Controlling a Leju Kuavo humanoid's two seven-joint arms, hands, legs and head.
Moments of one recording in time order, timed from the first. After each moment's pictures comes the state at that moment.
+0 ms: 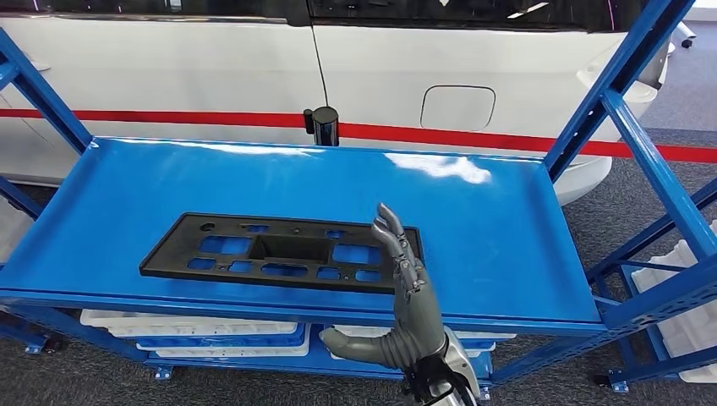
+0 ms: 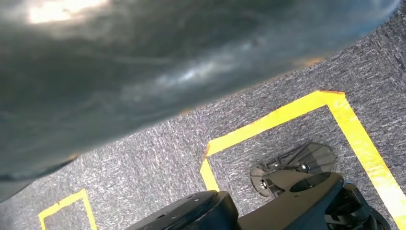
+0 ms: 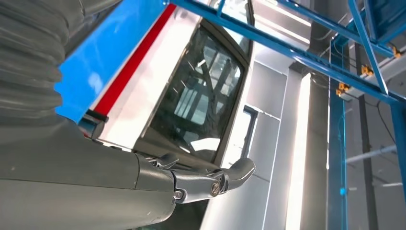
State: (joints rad) left arm -0.08 -0.12 0.50 -0.21 -1.08 0.19 -0.10; right arm 0.01 0.04 0.64 -1.82 0.29 -0.28 -0.57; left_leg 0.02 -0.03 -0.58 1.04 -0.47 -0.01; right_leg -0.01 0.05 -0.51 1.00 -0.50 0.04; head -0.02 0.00
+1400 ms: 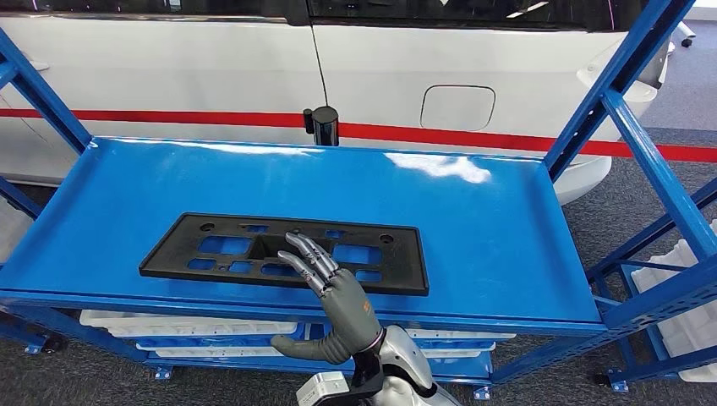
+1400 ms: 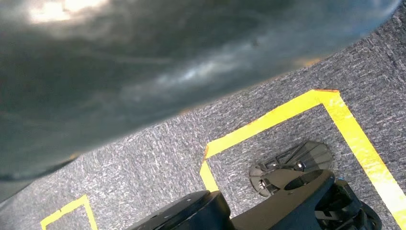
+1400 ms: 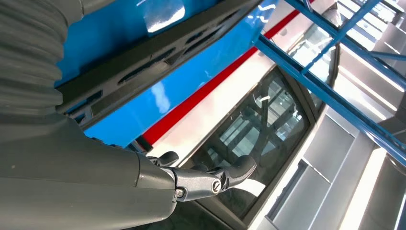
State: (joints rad) left arm -0.10 -0.12 0.50 -0.21 -1.11 0.16 -0.09; right arm -0.16 0.09 0.82 -1.41 0.54 -0.41 -0.42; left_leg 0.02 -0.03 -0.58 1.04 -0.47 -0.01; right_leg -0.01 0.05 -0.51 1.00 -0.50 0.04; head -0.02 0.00
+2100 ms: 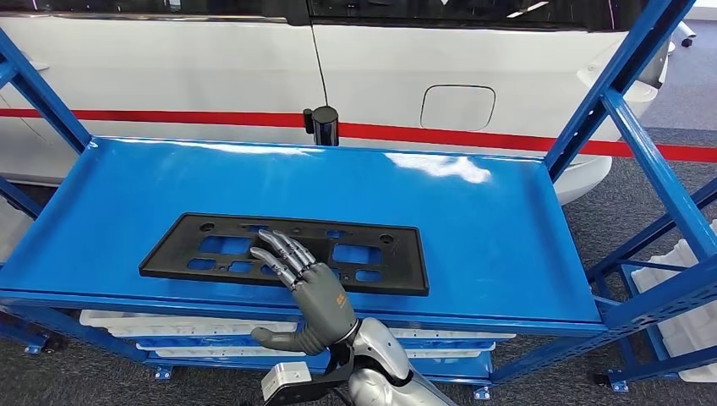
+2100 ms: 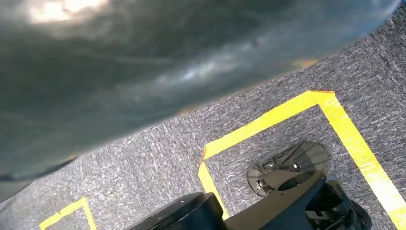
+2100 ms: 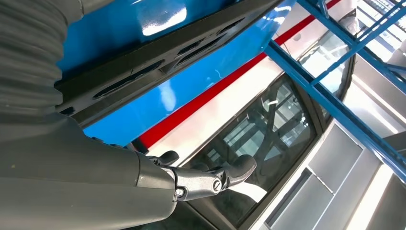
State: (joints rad) left arm -0.11 -0.12 0.50 -0.21 -1.11 0.15 -0.08; right arm -0.23 0.15 0.86 -1.28 0.60 -0.46 -0.37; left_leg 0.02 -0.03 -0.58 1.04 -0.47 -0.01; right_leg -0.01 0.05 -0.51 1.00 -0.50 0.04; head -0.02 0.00
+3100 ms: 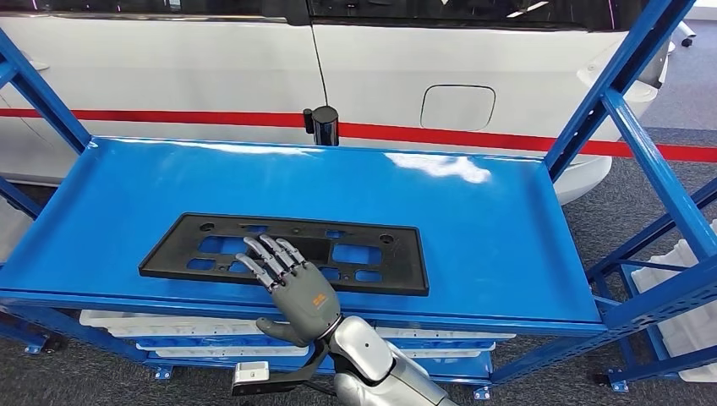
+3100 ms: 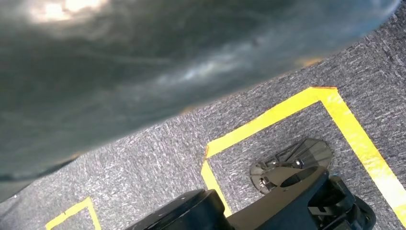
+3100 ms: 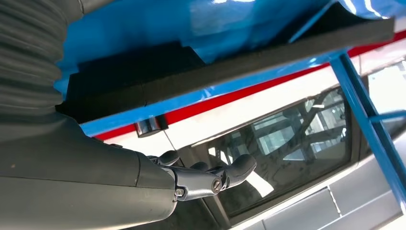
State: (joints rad) left arm -0.11 -0.12 0.50 -0.21 -1.13 0.14 -0.07; right arm -0.33 0.22 0.92 -1.03 1.01 -0.60 -0.10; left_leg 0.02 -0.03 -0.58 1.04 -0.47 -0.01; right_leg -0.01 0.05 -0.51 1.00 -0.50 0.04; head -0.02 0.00
